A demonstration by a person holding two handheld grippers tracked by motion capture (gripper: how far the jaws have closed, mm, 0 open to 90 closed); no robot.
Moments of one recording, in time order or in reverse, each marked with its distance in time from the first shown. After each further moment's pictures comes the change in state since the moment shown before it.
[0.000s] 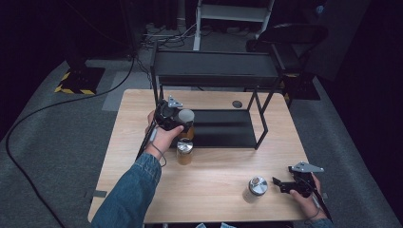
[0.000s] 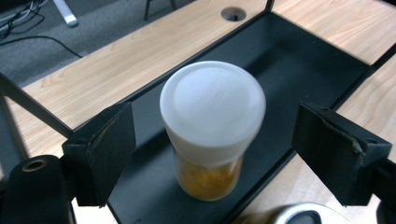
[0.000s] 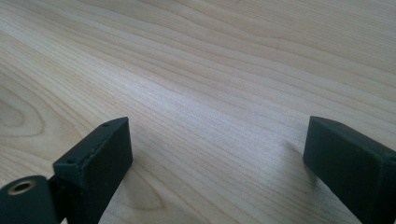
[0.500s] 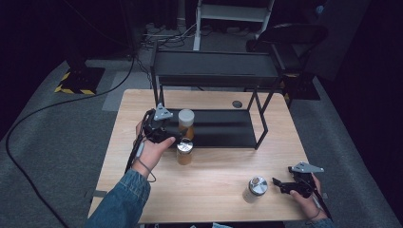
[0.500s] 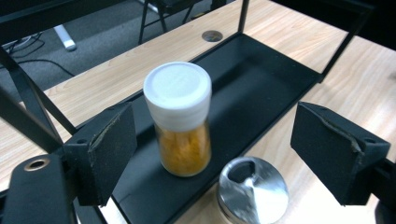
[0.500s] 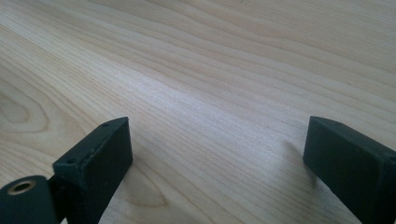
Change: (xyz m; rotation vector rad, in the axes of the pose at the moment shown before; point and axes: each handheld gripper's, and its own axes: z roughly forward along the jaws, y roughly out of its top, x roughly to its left) left arm -0.018 -0.036 -0.058 -0.099 -0.022 0.020; right arm -0.001 -0.001 -0.001 0.000 0.009 -0.009
